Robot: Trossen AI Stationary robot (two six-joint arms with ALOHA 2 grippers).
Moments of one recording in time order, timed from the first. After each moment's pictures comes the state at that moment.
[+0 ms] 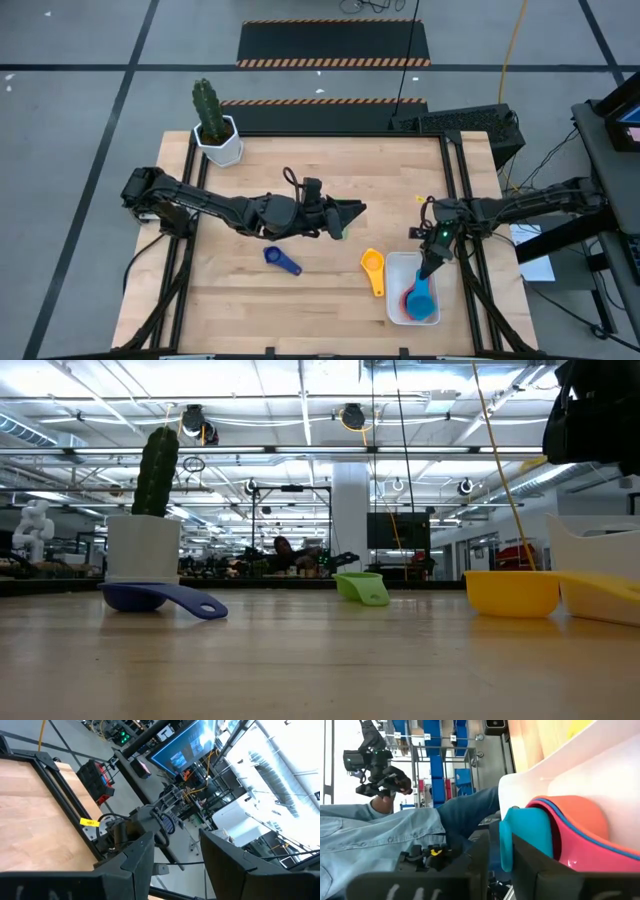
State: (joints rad) left arm -0.24 1.68 1.43 0.26 -0.50 -0.92; right arm 0.09 0.67 0.14 0.13 -0.94 1.24
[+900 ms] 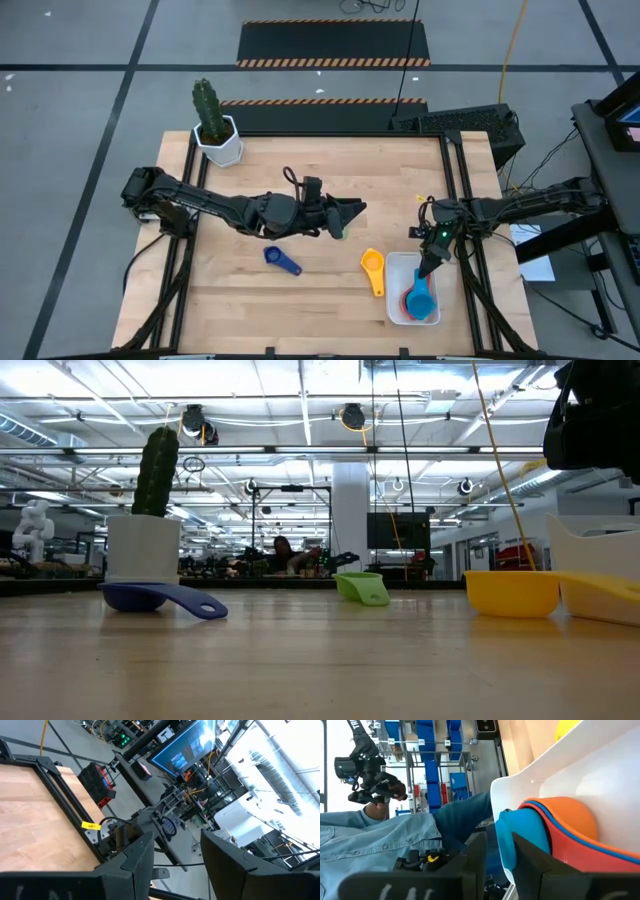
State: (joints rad) left arm -0.24 1.68 1.43 0.27 -0.50 -0.89; right arm 0.09 0.67 0.14 0.09 -0.91 1.24
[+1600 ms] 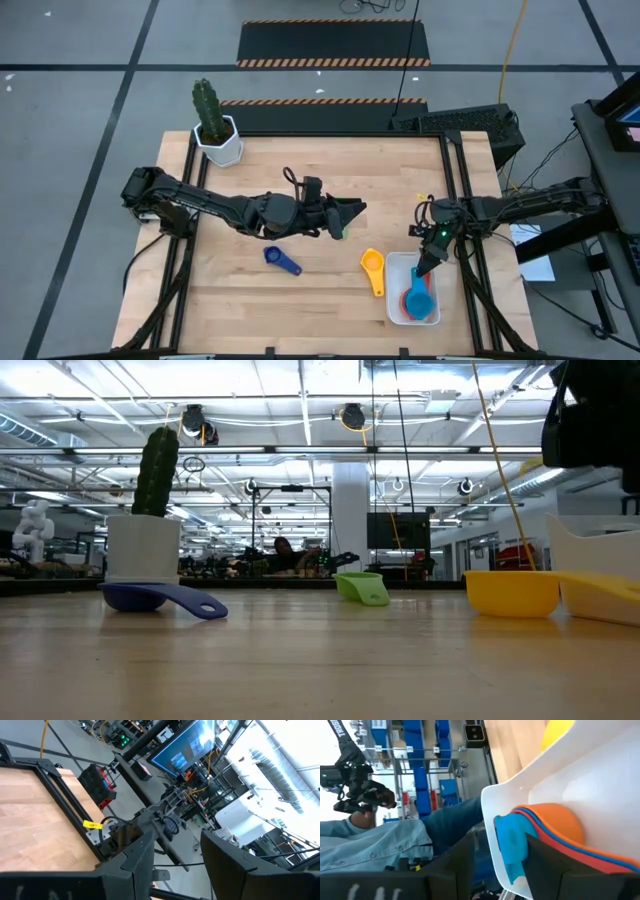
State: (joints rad) left arm -0.24 1.68 1.43 0.27 -0.50 -0.87; right arm 0.09 0.67 0.19 -0.04 -0.86 1.19
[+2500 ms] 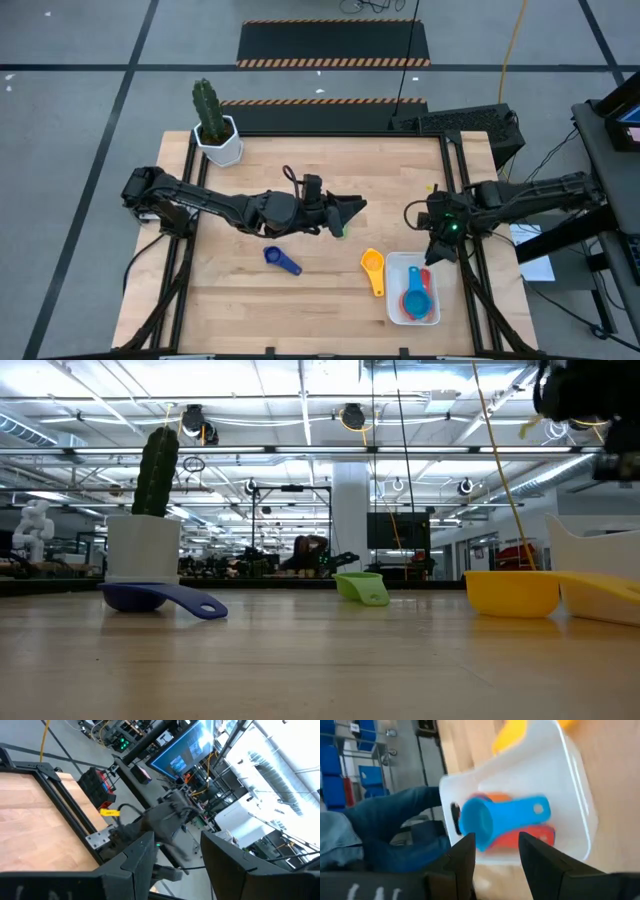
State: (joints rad) left arm -0.23 1.68 1.43 0.28 -0.50 -0.86; right arm 0.11 0.74 0.60 -0.82 -0.63 0.73
